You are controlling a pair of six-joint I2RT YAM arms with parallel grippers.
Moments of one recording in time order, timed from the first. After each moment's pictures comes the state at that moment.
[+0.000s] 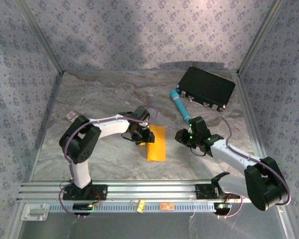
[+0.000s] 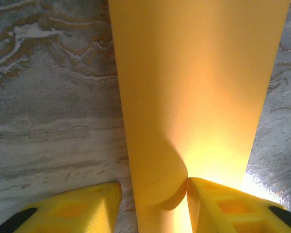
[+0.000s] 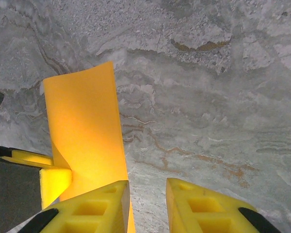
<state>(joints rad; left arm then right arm) -0.74 1.85 1.11 -0.52 0.38 -0.70 0.47 1.18 0.50 -0.18 -0.22 0.82</state>
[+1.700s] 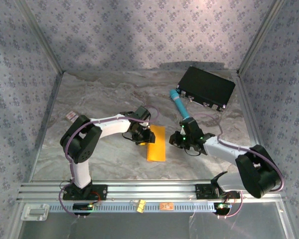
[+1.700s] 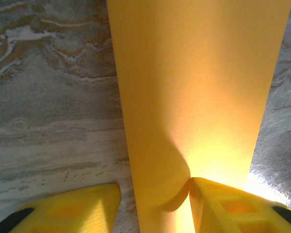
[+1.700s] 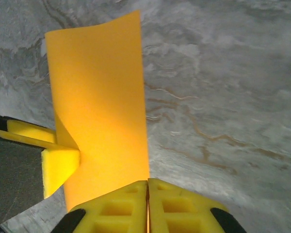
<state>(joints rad) -0.75 1.86 1.13 -0.55 0.37 -0.68 0.55 1.33 0.53 -0.09 -0.29 0.82</state>
